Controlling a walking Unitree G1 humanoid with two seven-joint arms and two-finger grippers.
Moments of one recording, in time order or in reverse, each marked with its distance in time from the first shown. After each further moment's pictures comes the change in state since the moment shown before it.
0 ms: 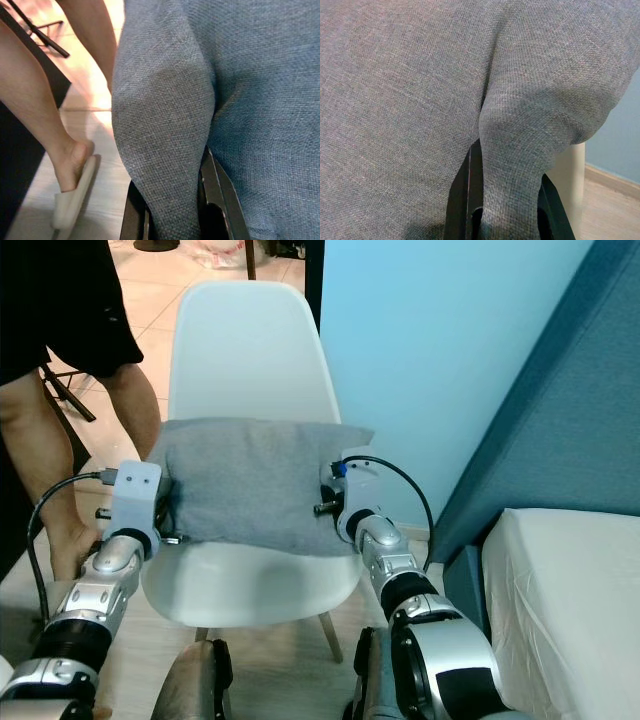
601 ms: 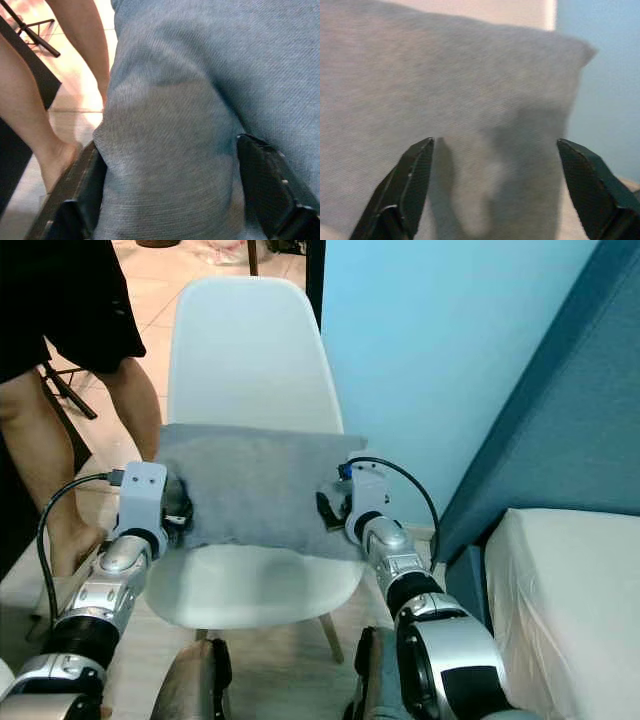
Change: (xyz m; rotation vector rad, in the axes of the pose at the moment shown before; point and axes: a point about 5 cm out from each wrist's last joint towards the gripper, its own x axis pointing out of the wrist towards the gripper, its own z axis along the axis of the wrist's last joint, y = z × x) left arm 0.003 -0.006 0.001 -0.032 -0.017 -0.005; right arm -0.004 -0.017 0.000 -0.034 0.000 -0.129
